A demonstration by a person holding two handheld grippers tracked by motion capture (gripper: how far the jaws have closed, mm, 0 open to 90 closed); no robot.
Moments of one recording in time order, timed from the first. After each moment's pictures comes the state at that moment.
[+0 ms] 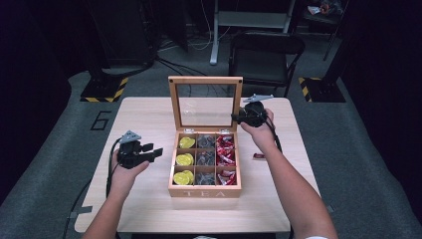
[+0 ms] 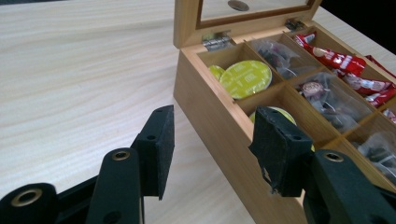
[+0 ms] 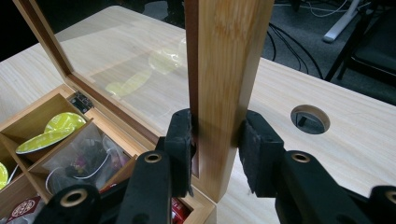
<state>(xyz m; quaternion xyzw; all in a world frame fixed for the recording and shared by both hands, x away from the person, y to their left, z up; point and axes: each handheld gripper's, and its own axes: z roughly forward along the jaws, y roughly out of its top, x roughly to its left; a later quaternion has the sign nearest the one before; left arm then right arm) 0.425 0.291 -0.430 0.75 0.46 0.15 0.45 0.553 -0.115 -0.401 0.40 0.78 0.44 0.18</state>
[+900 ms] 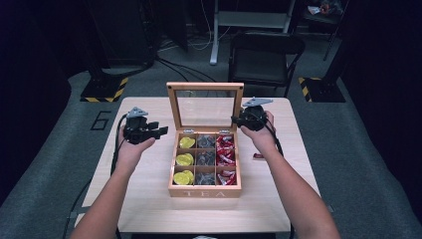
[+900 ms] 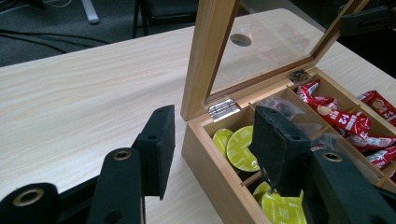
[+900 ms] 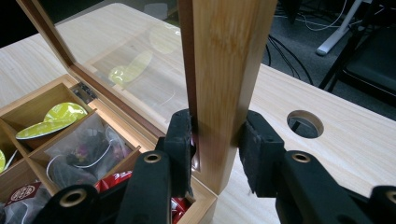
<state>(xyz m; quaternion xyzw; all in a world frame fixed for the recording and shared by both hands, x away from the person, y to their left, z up) 0.472 0.273 -0.386 0.75 0.45 0.17 0.45 0.539 -0.114 -0.402 0.38 0.79 0.43 0.20</state>
